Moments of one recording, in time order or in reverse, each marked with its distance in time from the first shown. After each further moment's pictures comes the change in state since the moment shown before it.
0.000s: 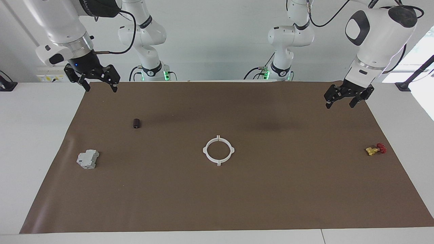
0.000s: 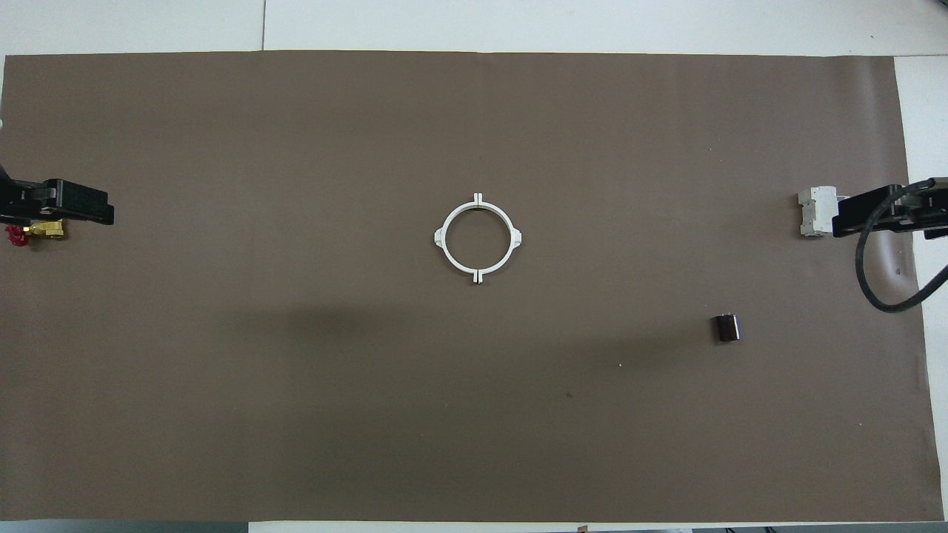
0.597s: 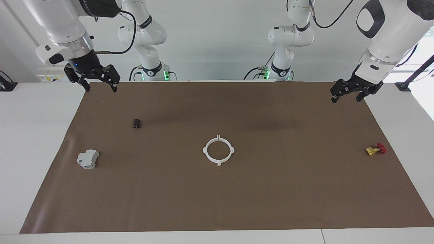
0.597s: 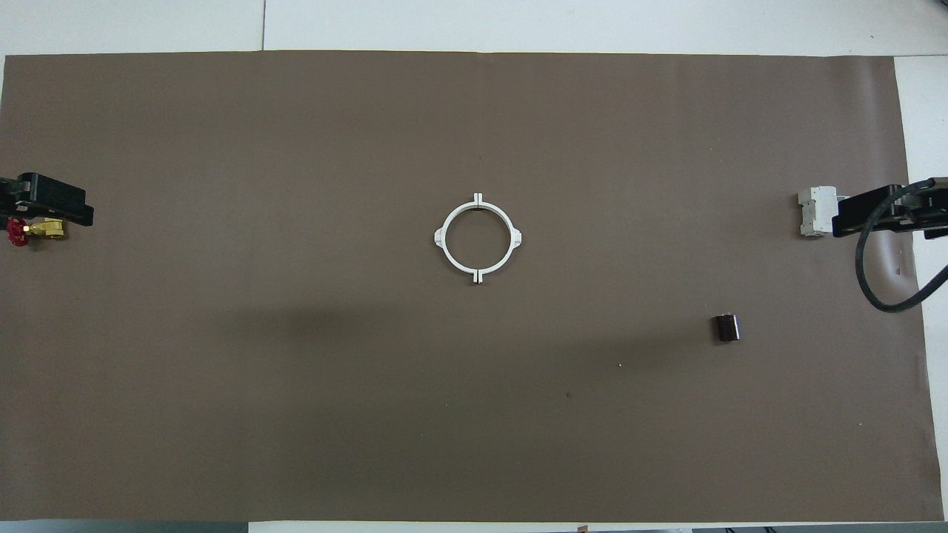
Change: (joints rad) left arm 0.042 0.041 0.002 0.065 0.000 -0.081 0.029; right arm 0.000 0.000 0.000 0.000 0.000 0.000 0.000
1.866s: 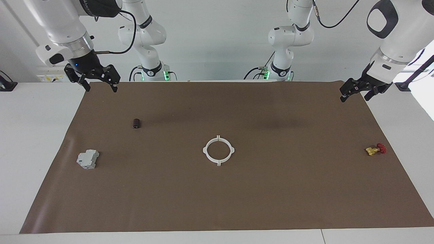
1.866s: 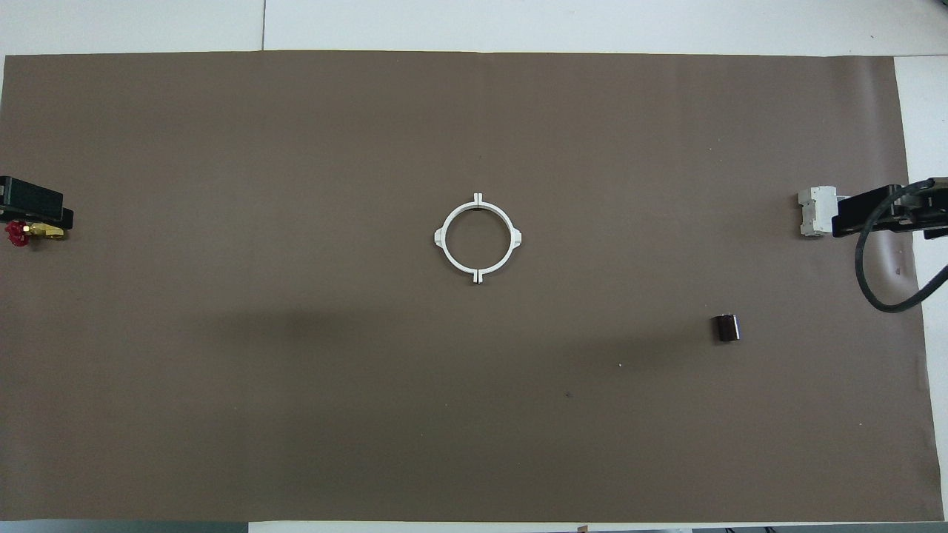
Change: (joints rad) left arm 0.038 -0.005 -0.007 0.000 -0.008 -0.006 0.026; right arm 0.000 0.000 0.000 0.000 0.000 0.000 0.000
